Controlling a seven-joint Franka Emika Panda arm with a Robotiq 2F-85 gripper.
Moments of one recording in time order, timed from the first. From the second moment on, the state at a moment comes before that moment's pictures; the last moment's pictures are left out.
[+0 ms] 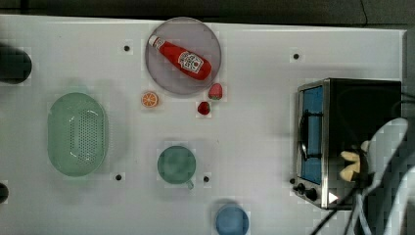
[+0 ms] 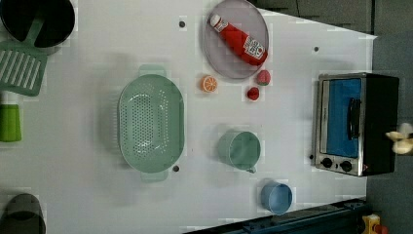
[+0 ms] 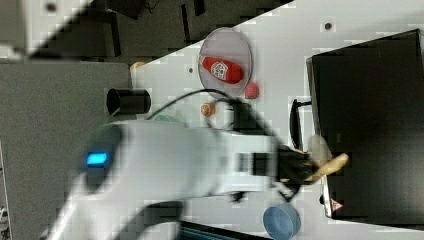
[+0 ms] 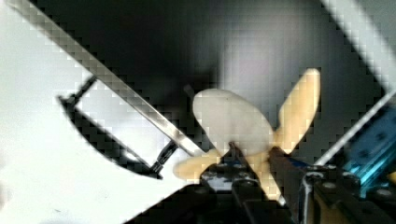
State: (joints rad) arm -0.06 0.16 -0.63 -1.73 -0.06 0.19 -0.65
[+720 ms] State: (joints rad) arm 0.08 -0.15 -0.13 -1.64 -0.10 -0.11 -0.18
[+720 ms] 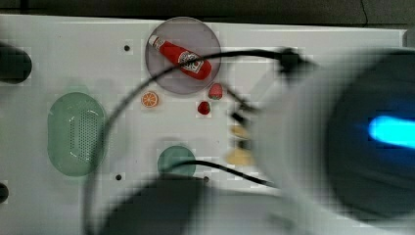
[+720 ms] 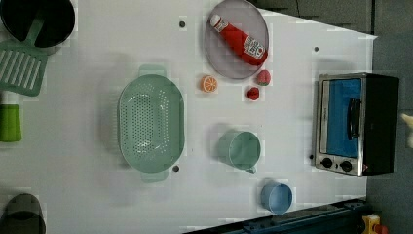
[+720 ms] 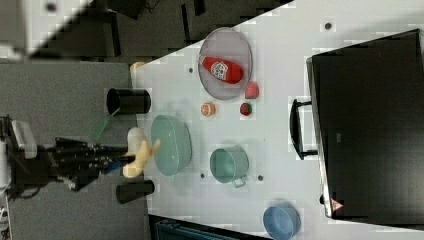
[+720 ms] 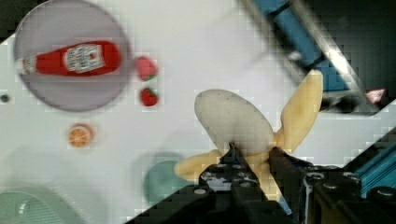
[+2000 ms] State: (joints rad) arm 0.06 0.13 -0.15 -2.46 0.02 0.88 0.09
